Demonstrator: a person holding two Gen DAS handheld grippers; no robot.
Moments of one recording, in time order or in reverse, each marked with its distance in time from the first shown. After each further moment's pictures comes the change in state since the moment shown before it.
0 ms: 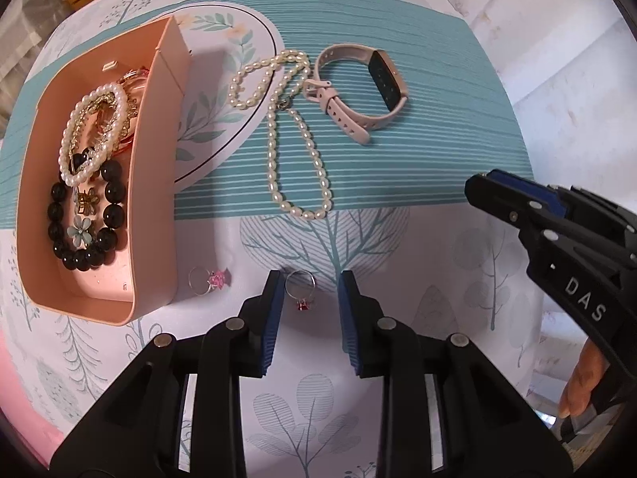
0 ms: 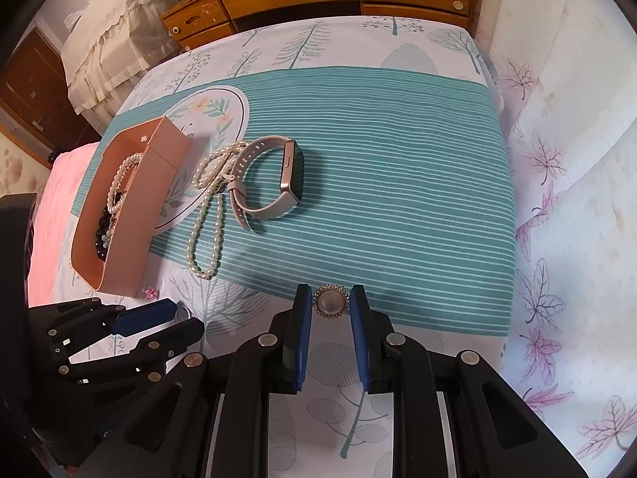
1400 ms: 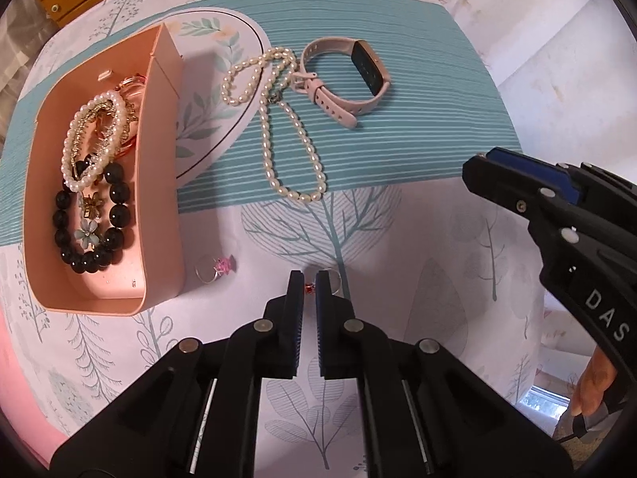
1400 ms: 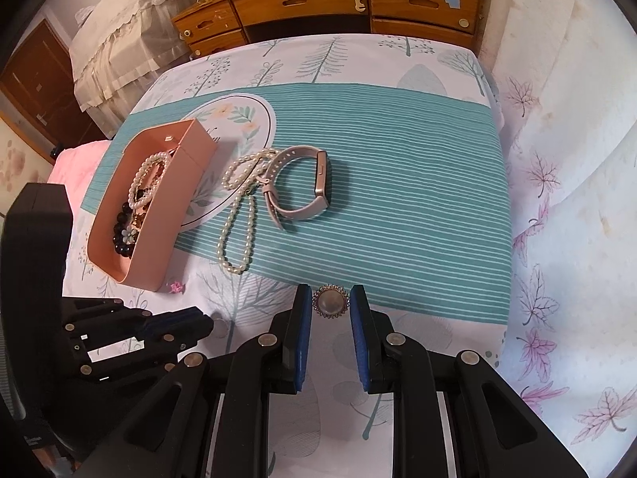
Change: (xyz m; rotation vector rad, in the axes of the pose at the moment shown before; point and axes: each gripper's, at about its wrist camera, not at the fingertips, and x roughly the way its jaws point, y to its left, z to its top) left arm -0.009 -0.006 -0.001 0.071 0.013 -0.017; right arm -0.028 0.025 -0.009 -0.037 -0.039 -0.014
